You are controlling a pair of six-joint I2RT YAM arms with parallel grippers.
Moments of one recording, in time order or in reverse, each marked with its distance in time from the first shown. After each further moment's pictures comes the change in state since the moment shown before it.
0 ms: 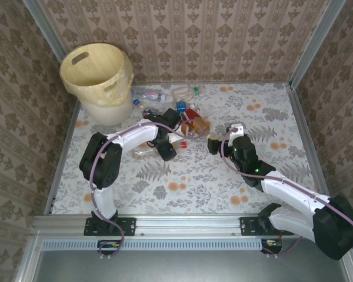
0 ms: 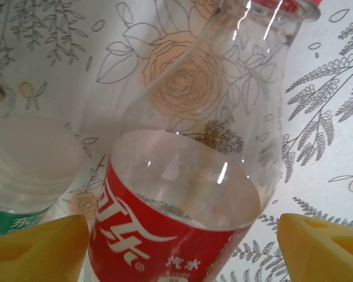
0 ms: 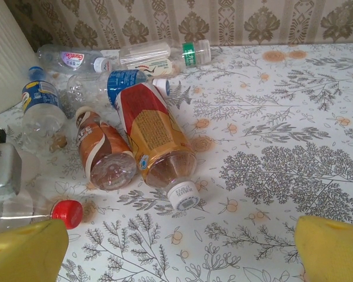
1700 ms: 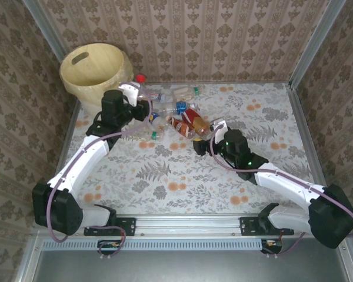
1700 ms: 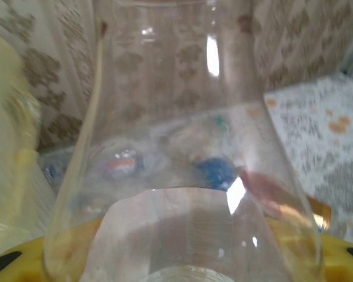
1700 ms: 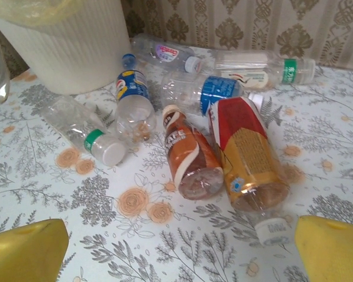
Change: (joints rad) left arm 0.327 -0.588 -0.275 0.766 0.225 -0.443; right arm 0.076 0.114 0.144 -0.001 -0.202 -0.117
